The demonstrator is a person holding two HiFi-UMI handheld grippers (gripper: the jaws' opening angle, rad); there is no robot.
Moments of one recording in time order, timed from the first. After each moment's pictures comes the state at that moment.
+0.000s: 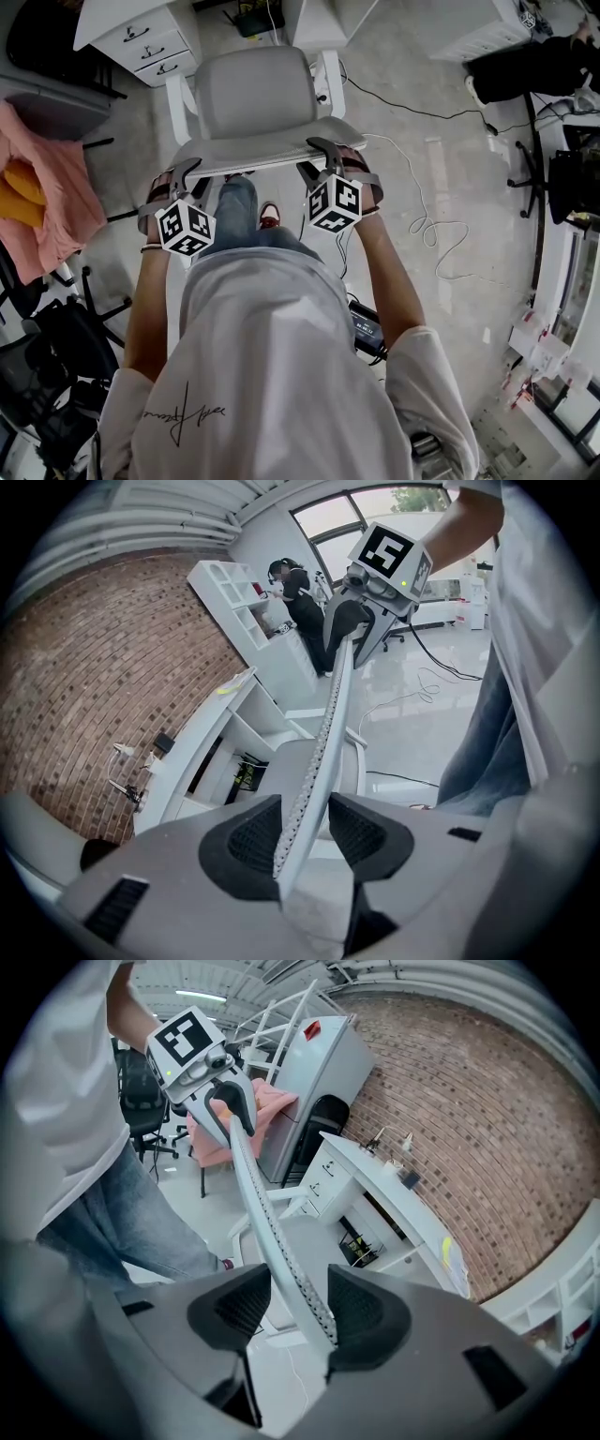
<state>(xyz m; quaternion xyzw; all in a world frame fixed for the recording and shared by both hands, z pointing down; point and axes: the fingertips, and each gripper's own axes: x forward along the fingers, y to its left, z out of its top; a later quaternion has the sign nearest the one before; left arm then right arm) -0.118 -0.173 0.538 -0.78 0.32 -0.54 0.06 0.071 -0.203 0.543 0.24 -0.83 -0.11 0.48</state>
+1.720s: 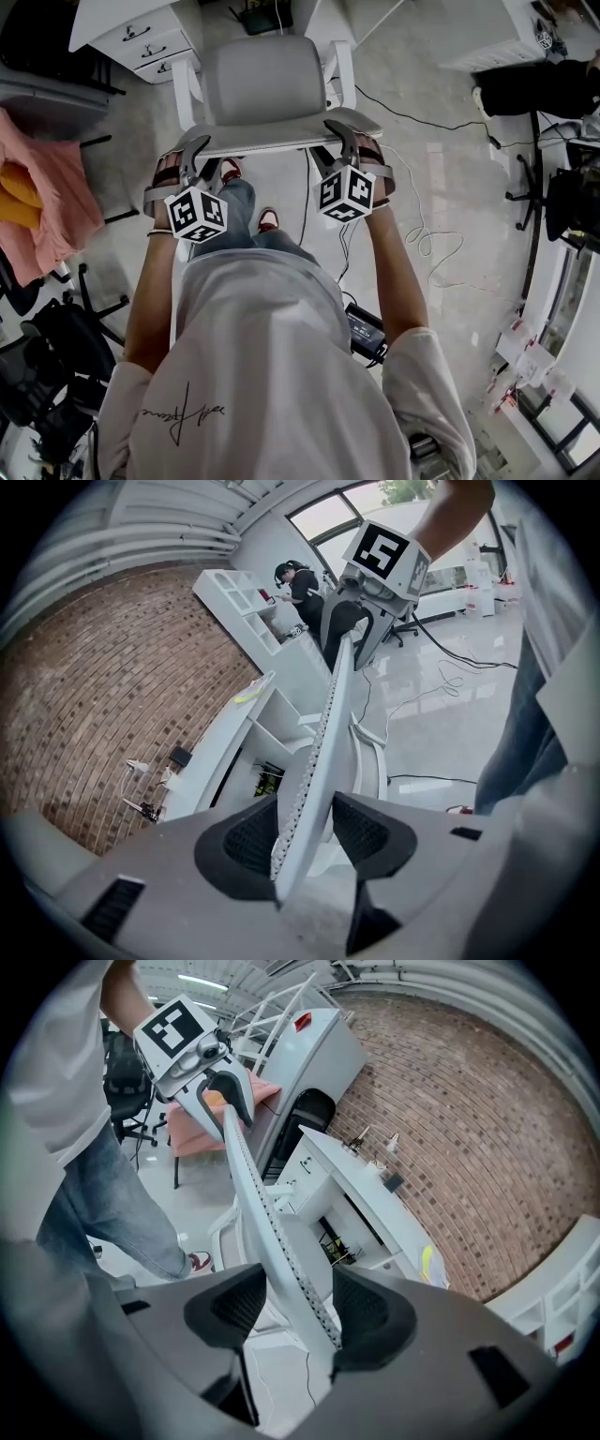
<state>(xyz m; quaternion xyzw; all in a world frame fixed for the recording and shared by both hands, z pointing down) -0.114 -0.278 0.533 -0.77 0.35 -0.52 0.11 0.076 -0.313 0.538 0.27 -0.82 -0.15 0.49</state>
